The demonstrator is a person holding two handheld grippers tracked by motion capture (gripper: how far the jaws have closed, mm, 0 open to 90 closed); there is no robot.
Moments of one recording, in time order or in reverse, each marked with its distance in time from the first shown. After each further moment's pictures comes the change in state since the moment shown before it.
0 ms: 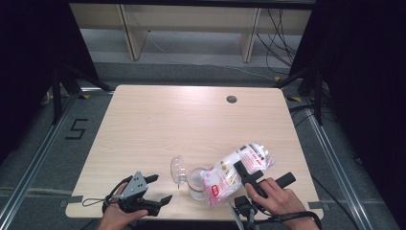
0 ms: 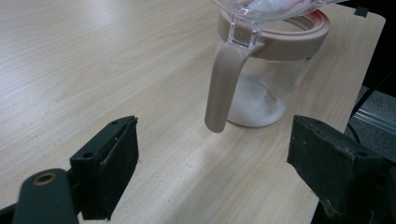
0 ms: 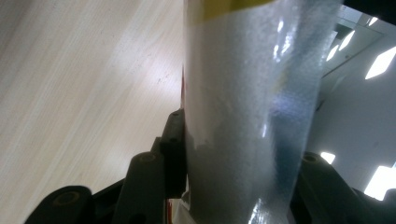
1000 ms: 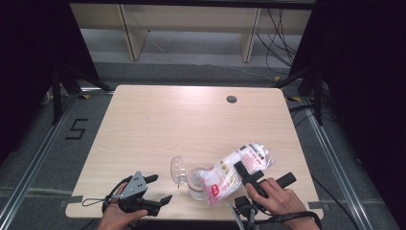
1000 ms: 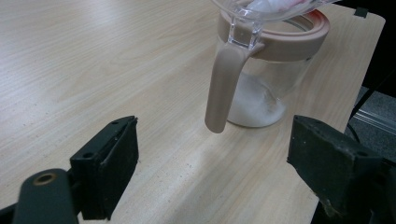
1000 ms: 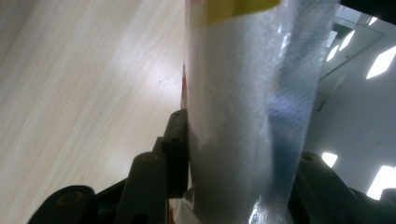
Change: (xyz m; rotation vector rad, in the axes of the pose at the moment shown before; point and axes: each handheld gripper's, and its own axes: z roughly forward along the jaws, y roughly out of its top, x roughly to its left) left arm 0.000 0.000 -0.001 0.002 0.002 0.000; right arm 0.000 -0.001 0.000 -0.023 -0.001 0.016
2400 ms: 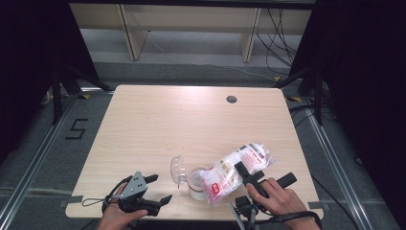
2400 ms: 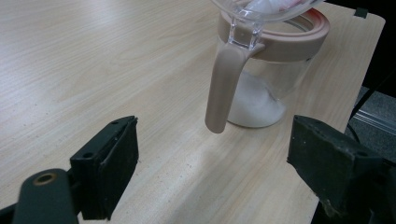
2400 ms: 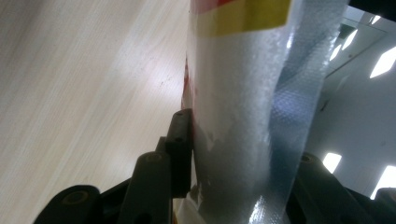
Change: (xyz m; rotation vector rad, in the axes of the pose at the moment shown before) left arm 0.001 0.000 0.000 0.000 -0.001 0.010; right arm 0.000 -0.001 -0.001 -0.002 0.006 0.017
